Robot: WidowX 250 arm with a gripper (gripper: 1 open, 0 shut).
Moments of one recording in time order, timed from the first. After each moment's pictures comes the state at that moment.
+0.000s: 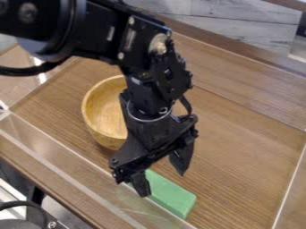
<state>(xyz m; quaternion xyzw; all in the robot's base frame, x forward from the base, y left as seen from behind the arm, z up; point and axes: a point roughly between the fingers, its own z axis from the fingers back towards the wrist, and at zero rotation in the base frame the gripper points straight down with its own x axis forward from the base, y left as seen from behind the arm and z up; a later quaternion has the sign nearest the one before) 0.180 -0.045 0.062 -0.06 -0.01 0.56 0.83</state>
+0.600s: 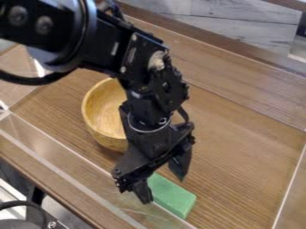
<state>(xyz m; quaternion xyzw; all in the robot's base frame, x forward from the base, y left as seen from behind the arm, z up) 0.182 -0.043 0.047 -0.06 0.00 0.58 0.81</state>
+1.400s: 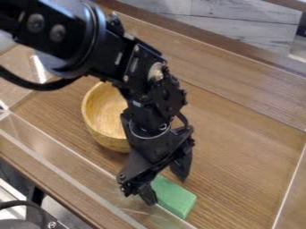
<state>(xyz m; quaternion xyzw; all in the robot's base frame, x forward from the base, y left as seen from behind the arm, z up) 0.187 -0.043 0.033 -0.07 -0.01 0.60 0.80</state>
